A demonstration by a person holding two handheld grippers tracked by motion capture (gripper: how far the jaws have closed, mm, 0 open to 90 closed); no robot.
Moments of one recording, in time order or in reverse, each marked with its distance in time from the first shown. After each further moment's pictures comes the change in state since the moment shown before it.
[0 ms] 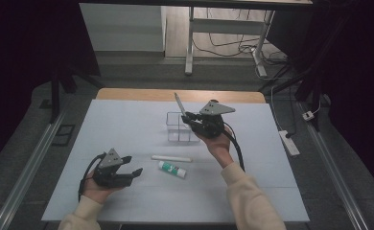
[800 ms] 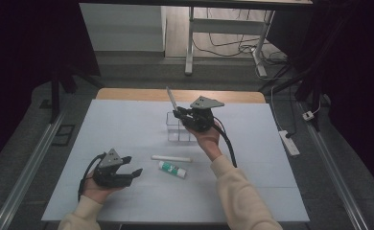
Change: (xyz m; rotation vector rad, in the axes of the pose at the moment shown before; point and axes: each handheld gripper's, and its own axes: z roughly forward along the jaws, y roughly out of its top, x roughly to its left) left arm 0.001 -0.001 0.001 0.007 -0.005 -0.005; right arm -0.003 0.005 0.036 -0.022 0.006 0.037
